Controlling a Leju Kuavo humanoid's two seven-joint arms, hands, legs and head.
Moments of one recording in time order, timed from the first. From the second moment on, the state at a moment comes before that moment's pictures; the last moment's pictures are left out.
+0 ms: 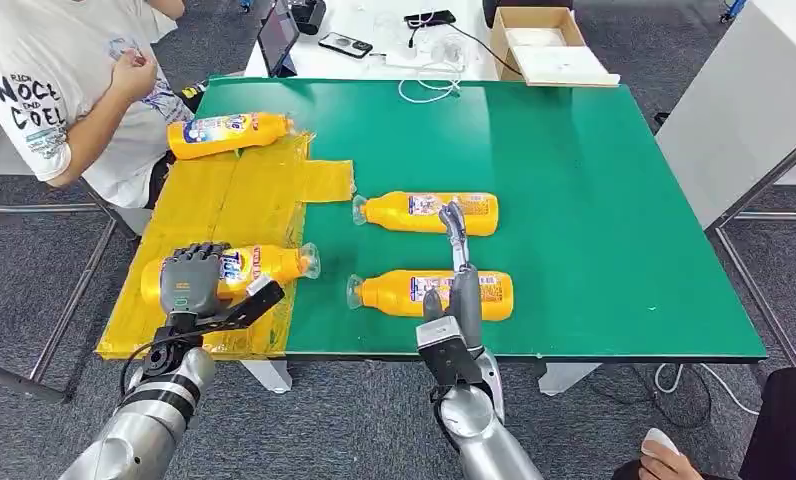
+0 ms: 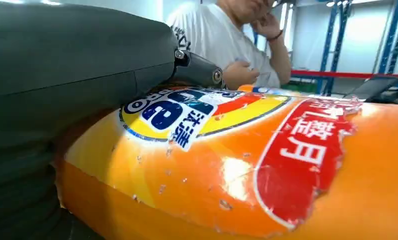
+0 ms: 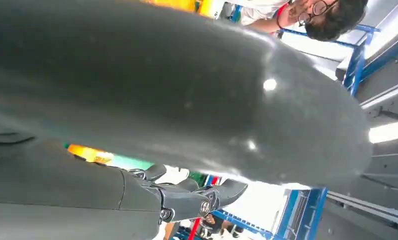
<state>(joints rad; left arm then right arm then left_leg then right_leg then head) -0.52 -0.06 0.17 -0.61 -1.46 0.70 -0.28 -0.18 0.23 0.39 -1.28 0.20 -0.45 -0.68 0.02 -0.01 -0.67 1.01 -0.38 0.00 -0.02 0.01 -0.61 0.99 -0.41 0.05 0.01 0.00</state>
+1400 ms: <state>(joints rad) -0.64 -0.04 0.20 -0.38 -1.35 0.52 -0.32 -0.18 0.23 0.39 -1.27 0.22 -0.42 -0.65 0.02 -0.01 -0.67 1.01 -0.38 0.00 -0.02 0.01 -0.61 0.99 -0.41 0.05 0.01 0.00</state>
